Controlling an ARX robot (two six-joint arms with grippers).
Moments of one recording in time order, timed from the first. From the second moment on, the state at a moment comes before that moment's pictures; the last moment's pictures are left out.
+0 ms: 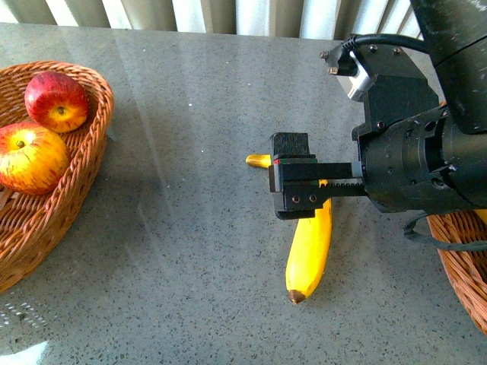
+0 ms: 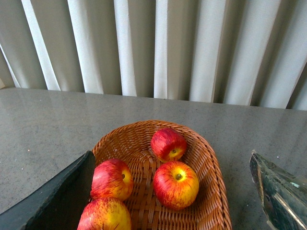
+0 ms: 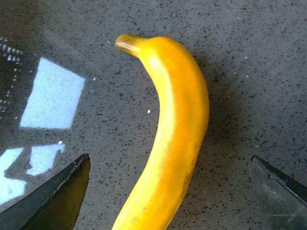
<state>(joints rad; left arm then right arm) 0.00 0.02 0.01 0.00 0.00 -0.01 0.54 1.74 0.77 0.11 0.07 0.30</state>
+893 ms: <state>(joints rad) 0.00 0.02 0.01 0.00 0.00 -0.01 0.56 1.99 0.95 0.06 0.06 0.30</state>
